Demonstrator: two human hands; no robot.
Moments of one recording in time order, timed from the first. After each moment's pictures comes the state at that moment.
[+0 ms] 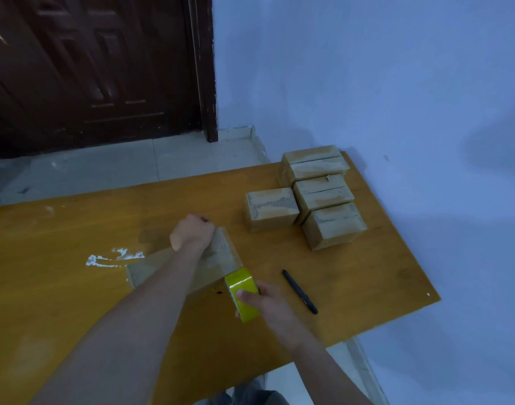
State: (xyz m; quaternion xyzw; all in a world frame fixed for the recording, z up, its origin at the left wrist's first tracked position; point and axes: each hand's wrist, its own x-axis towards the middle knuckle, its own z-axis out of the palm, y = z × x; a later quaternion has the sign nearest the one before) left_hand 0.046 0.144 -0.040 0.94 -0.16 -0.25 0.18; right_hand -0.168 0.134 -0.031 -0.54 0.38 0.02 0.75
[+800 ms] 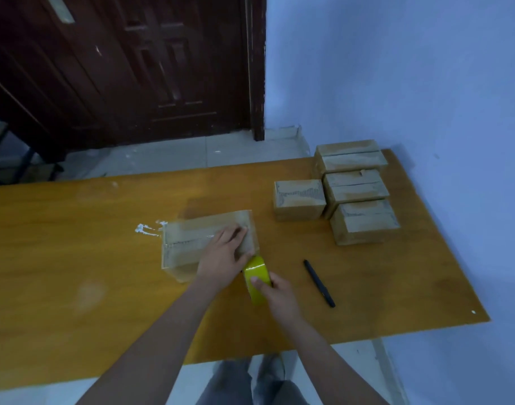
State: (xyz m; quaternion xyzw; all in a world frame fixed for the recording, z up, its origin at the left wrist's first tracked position) left_hand -0.040 0.220 -0.062 0.89 -0.42 -0.11 0.16; right_hand -0.190 0.146 -0.077 -0.62 0.34 -0.05 0.71
